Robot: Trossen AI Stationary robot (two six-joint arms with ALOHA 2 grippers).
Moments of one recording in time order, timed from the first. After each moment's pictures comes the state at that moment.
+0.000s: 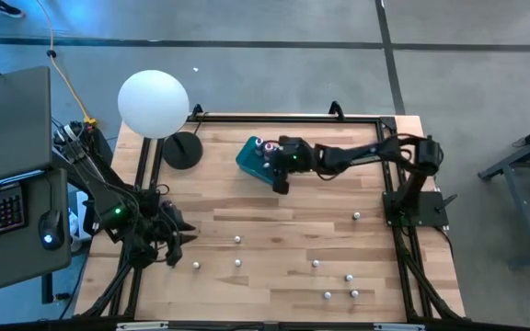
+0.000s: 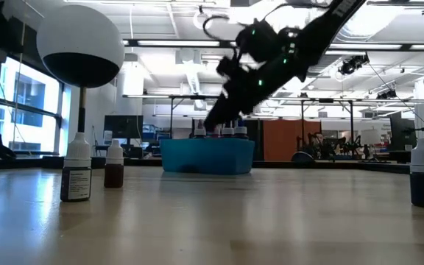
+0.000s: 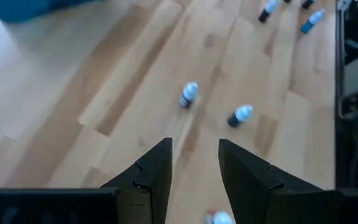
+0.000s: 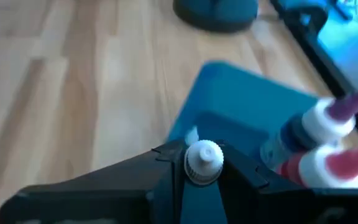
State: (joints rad) left arm -0.93 1.01 0.76 -0.77 -0.70 -1.21; right arm -0.26 1.80 1.00 0.24 -0.04 -0.17
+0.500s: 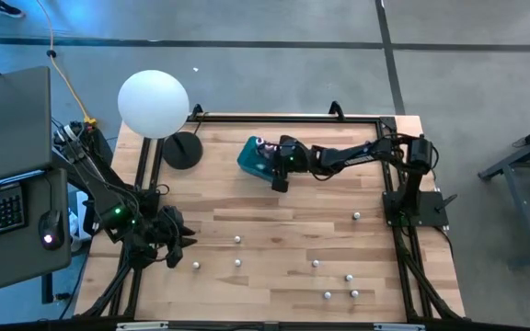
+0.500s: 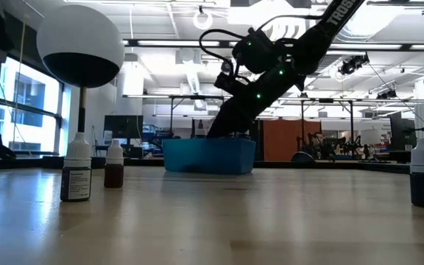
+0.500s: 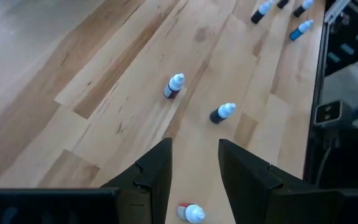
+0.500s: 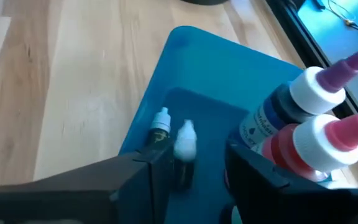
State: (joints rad) left arm -0.93 1.01 0.76 -0.73 -0.66 -1.33; right arm -0.27 1.86 1.00 0.25 0.06 -0.22
